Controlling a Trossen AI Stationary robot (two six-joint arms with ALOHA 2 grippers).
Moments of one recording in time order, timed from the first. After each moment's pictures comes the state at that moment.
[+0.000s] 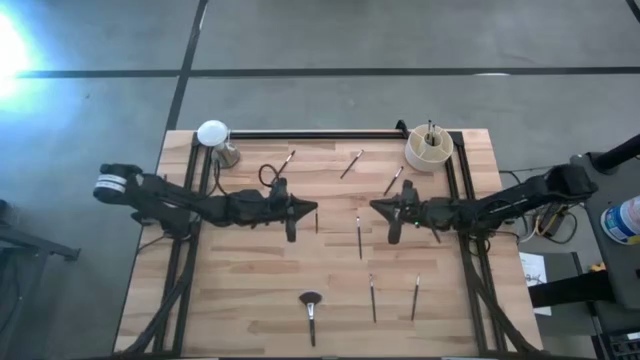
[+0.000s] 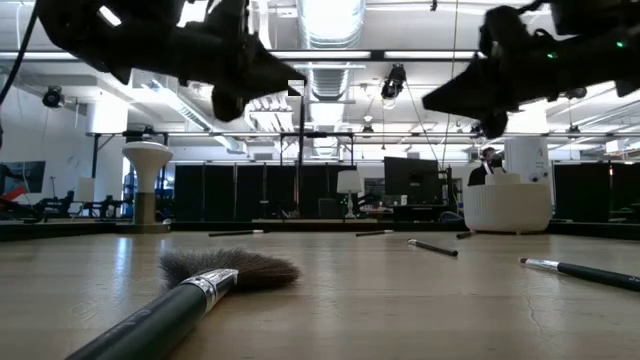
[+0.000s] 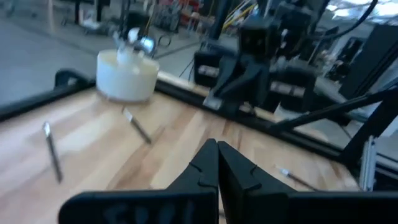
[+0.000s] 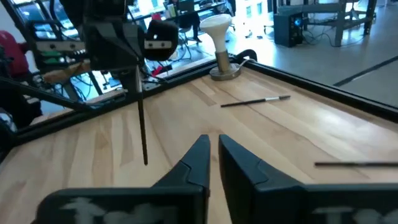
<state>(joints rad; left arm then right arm) -0.05 1.36 0.56 0.76 -0.24 -0.33 0.14 1.12 0.29 0.68 0.46 0.34</state>
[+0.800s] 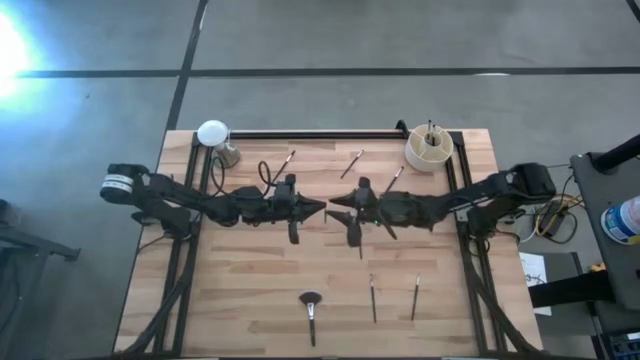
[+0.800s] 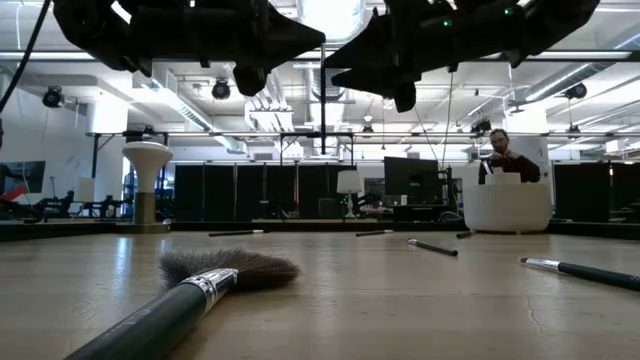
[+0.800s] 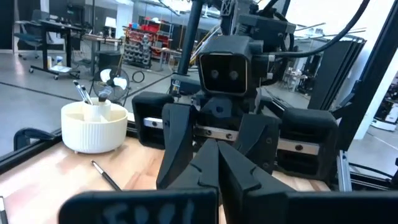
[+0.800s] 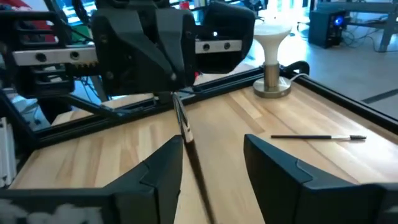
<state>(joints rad) -0.05 1.42 0.62 0.92 -0.15 -0.20 0.08 1.52 0.73 0.63 0.29 0.27</state>
